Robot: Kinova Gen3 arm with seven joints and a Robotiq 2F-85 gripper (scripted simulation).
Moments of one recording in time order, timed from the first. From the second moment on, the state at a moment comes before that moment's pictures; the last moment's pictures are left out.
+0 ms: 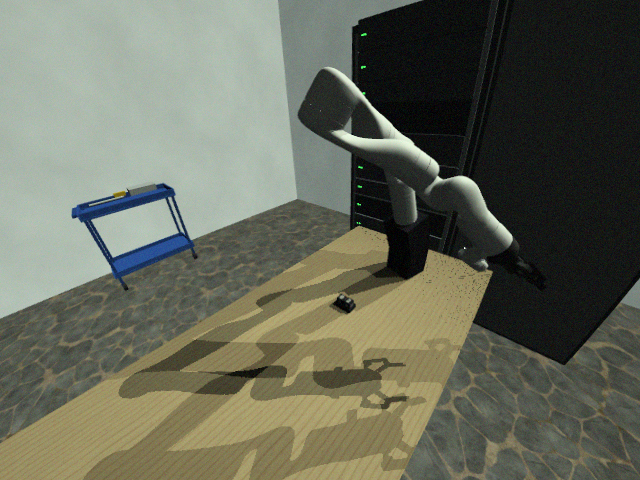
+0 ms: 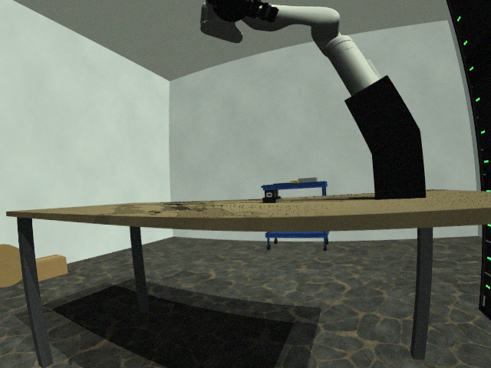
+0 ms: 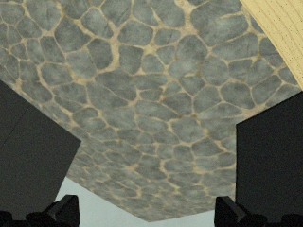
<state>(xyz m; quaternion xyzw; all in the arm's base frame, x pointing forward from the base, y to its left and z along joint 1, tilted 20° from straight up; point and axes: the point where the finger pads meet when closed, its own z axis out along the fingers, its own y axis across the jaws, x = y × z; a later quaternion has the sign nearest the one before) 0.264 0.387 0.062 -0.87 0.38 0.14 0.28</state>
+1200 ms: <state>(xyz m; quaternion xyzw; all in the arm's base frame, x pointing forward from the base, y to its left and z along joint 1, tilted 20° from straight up) 0.326 0.290 0.030 -0.85 0.47 0.06 0.24</state>
